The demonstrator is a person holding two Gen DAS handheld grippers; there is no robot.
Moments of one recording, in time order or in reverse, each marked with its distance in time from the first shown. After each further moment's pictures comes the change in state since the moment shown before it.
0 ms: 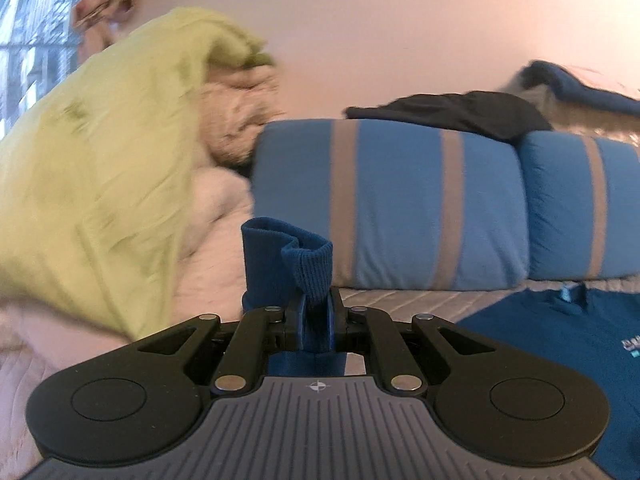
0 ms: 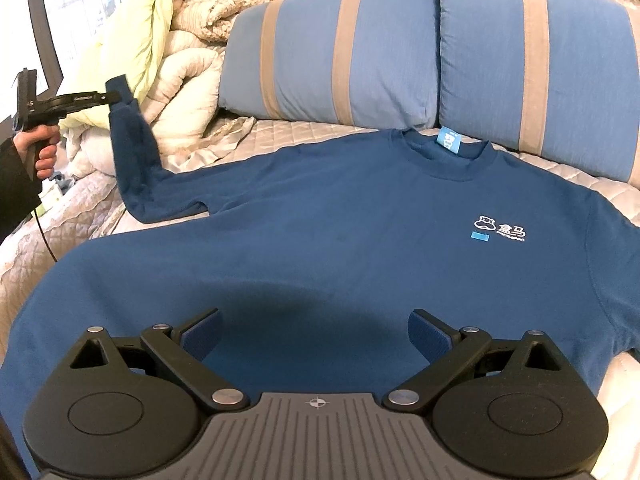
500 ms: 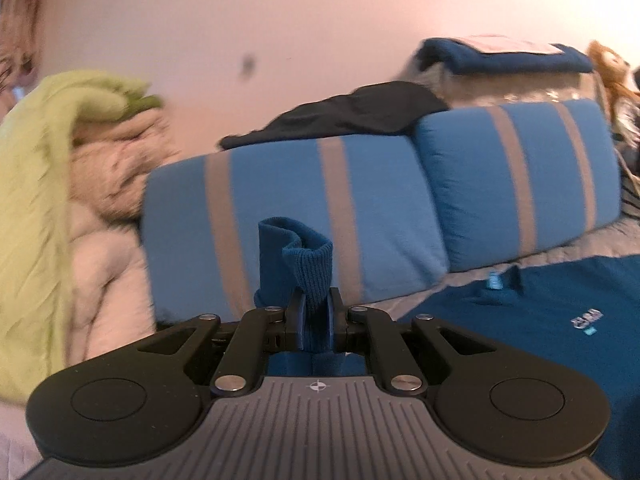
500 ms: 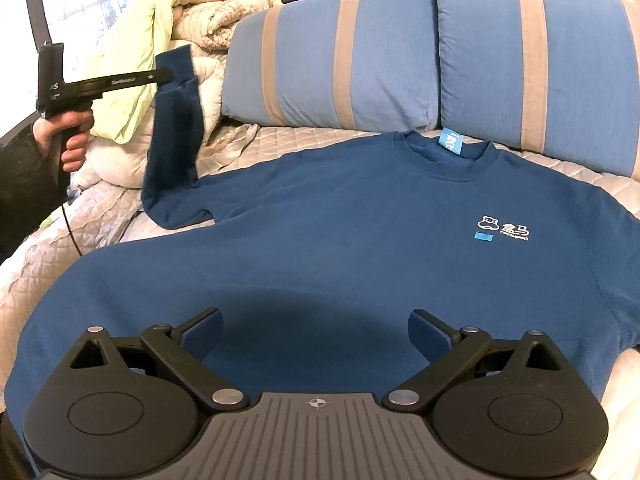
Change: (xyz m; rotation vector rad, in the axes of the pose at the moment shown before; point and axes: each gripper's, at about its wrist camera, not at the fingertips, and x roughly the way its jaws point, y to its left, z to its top) left arm 0.012 -0.111 0.015 0.203 -0.052 -0.171; right arm -0.004 -0.004 -0.001 0.023 -0.015 0.028
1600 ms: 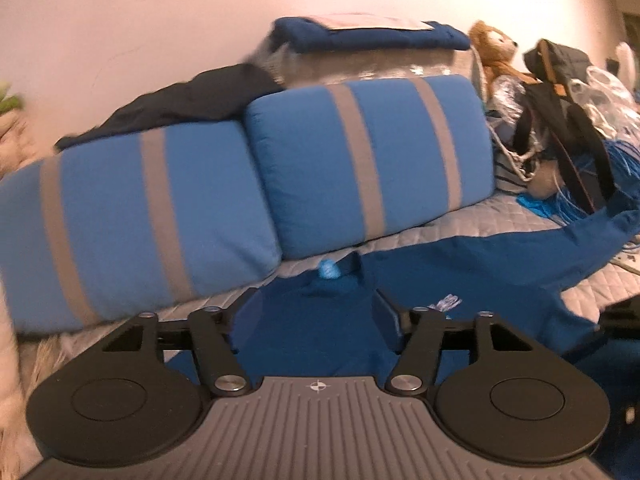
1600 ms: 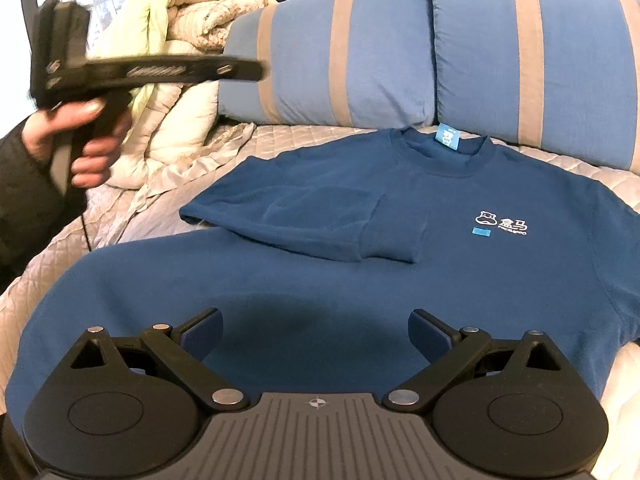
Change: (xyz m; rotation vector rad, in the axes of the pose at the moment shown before) left arm 0.004 -0.084 -0.005 0.041 0.054 -0.354; right arm 0.000 0.000 0.000 0.013 0.010 -0.005
